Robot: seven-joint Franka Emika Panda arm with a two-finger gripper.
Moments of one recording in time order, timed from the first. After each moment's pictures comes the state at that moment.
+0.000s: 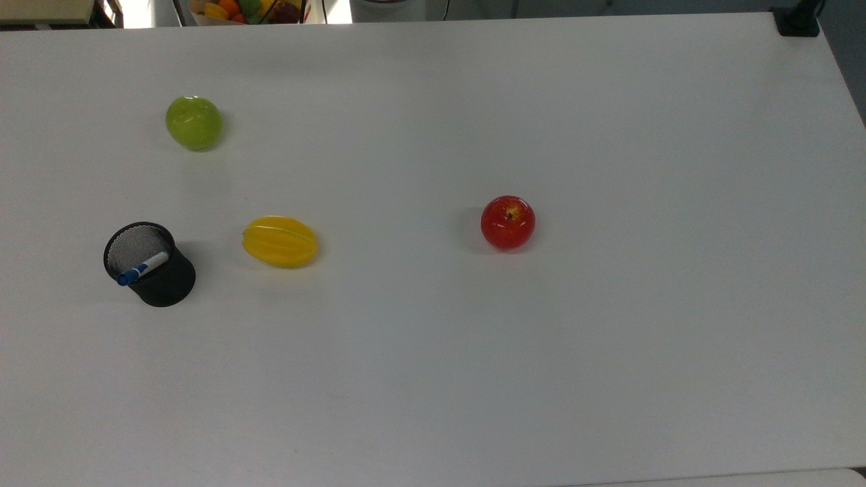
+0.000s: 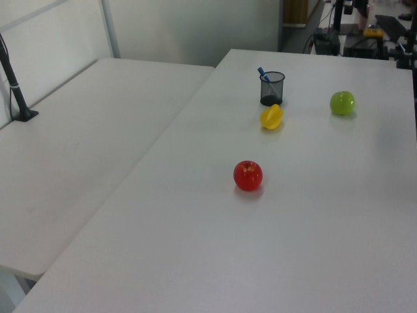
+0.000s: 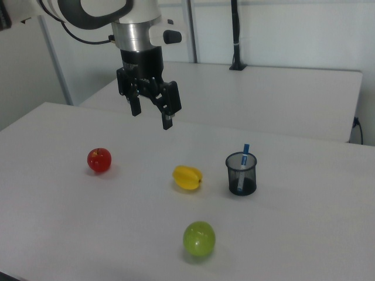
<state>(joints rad) -0.18 0.01 -0.16 -1.48 0.06 1.48 -0.20</state>
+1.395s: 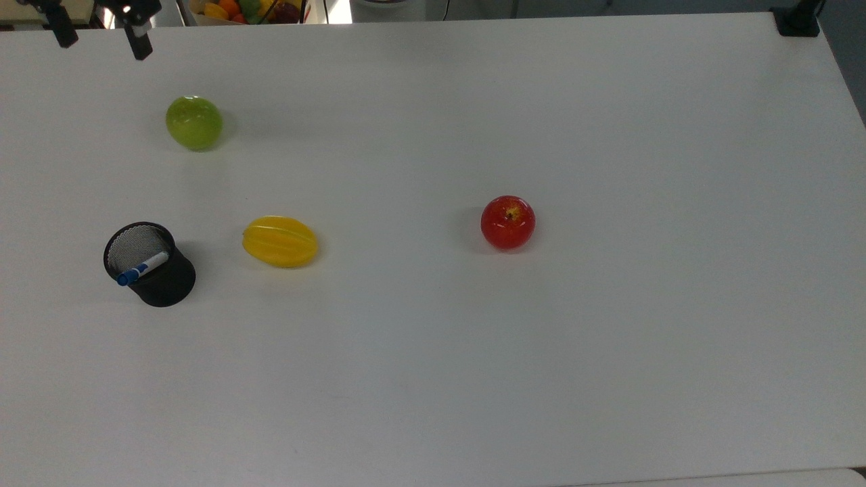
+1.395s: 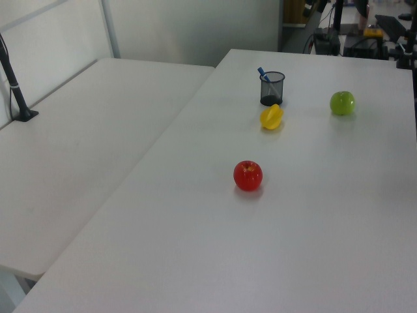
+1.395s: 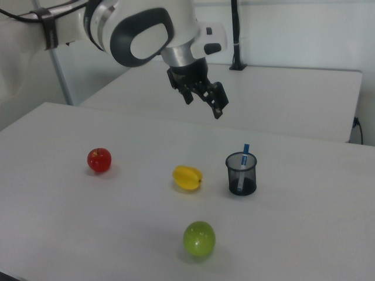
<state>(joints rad) -0.18 0.16 -0.19 -1.49 0.19 1.96 -0.18</state>
